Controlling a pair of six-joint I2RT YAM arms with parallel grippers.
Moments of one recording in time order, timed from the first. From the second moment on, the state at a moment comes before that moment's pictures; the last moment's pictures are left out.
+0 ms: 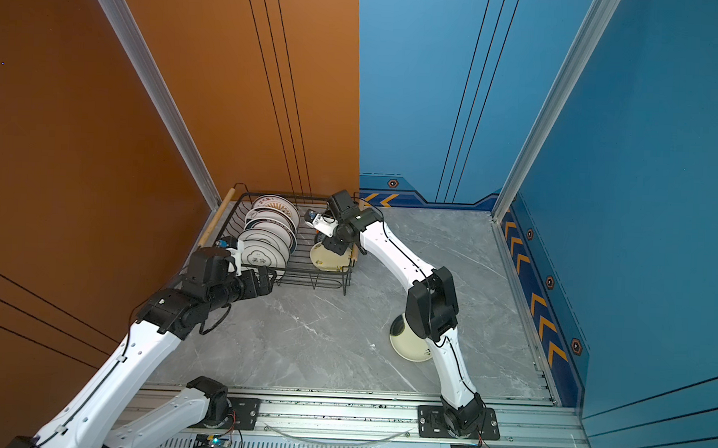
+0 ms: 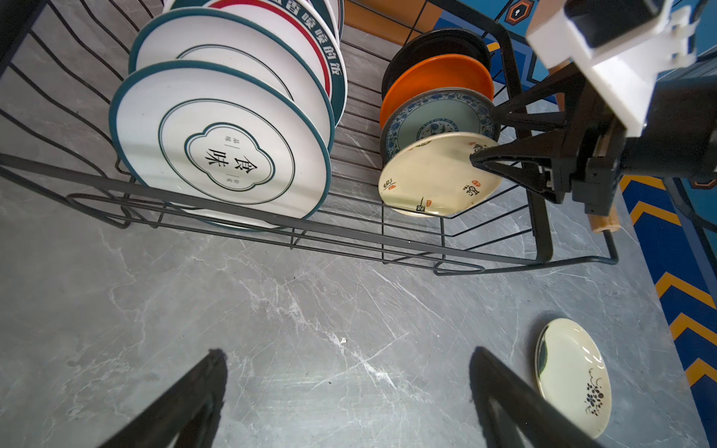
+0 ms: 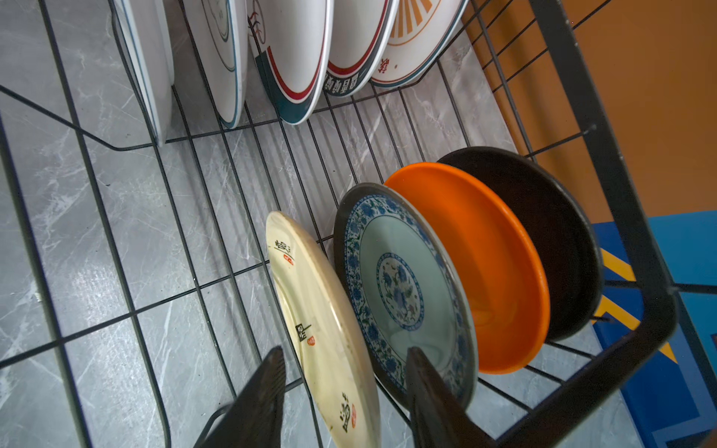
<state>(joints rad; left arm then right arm) -0.30 0.91 0.95 -0.76 -0.02 -0.48 0.65 2.22 2.16 -0.85 -0.09 -0.55</state>
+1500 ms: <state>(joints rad) -0.27 0.93 0.87 -0.60 0.01 -0.48 0.66 2.35 2.27 -0.95 -0.03 -0.71</state>
